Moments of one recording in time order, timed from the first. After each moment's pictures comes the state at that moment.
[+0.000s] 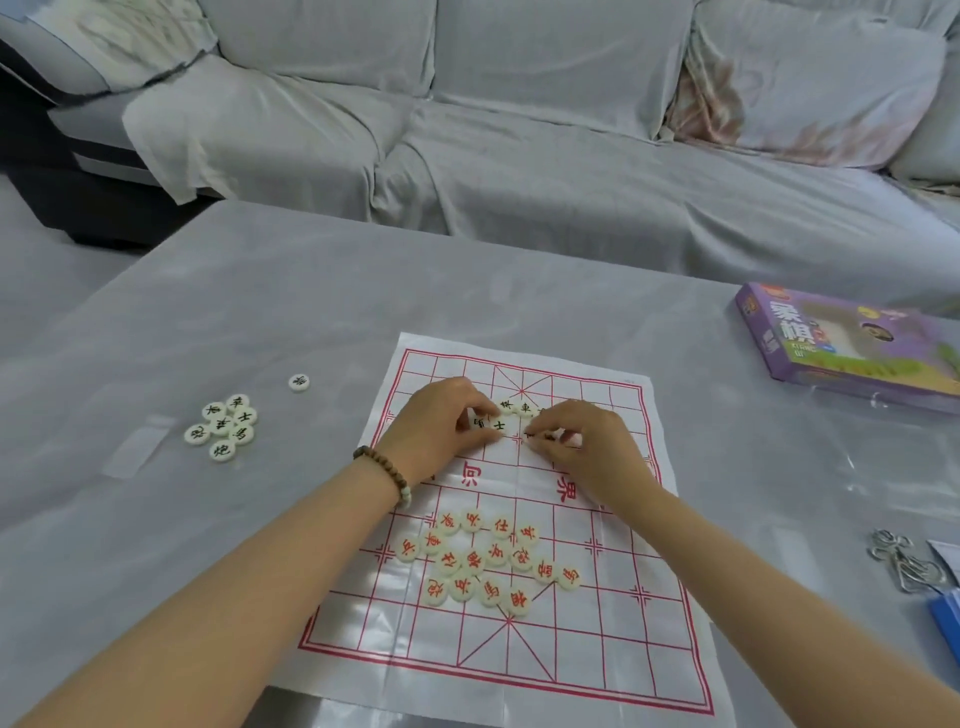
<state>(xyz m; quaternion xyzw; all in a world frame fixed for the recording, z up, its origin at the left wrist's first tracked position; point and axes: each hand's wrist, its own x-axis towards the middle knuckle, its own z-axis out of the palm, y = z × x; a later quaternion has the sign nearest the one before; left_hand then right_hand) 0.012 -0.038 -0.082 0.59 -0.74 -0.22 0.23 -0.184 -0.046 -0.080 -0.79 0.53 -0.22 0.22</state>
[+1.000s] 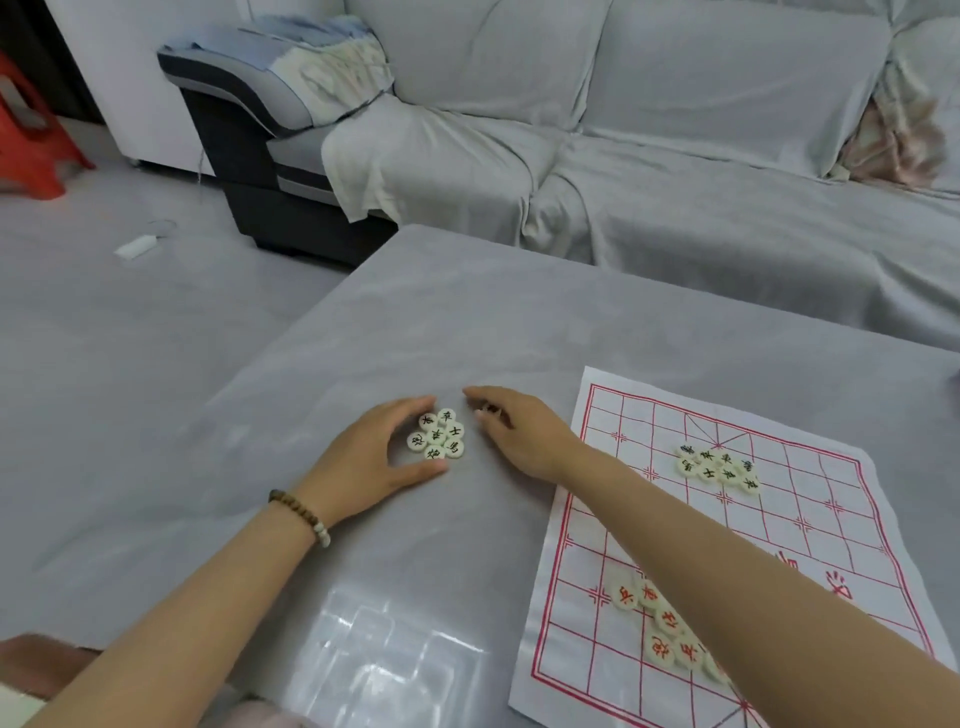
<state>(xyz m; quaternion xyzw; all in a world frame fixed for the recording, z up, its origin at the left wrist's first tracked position) 0.241 0.050 -0.105 0.68 -0.63 -0.20 0.31 0.062 -0.055 -0.083 -0.86 0.38 -0.12 0.31</state>
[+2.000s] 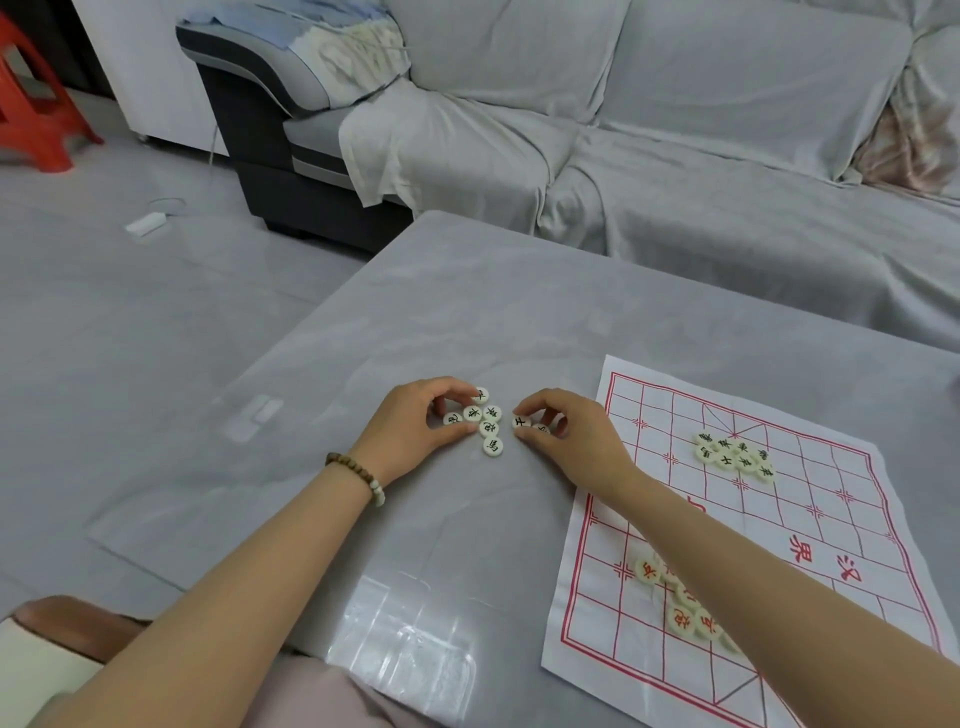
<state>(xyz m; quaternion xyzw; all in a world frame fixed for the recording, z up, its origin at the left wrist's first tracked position) 0.234 0.039 -0.101 0.65 -0.61 -0.24 0.39 0.034 -0.033 -0.091 -0.83 0.41 -0.24 0.31</state>
